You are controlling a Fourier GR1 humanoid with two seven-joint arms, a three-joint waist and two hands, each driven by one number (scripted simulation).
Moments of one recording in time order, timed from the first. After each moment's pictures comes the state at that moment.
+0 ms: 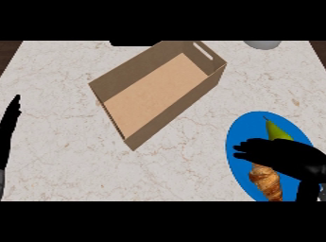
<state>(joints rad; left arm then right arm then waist) -0.07 0.47 0.04 -1.33 -0.09 0.20 0.05 -0.15 -0.69 0.37 -1.57 0.81 0.58 -0.50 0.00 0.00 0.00</state>
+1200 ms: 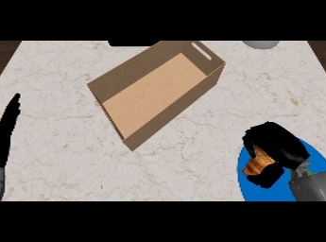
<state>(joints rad) -0.09 0.43 0.10 -1.34 -0.15 0.15 0.07 -0.15 -0.40 0.21 -1.41 1.02 0.23 -0.32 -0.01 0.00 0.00</state>
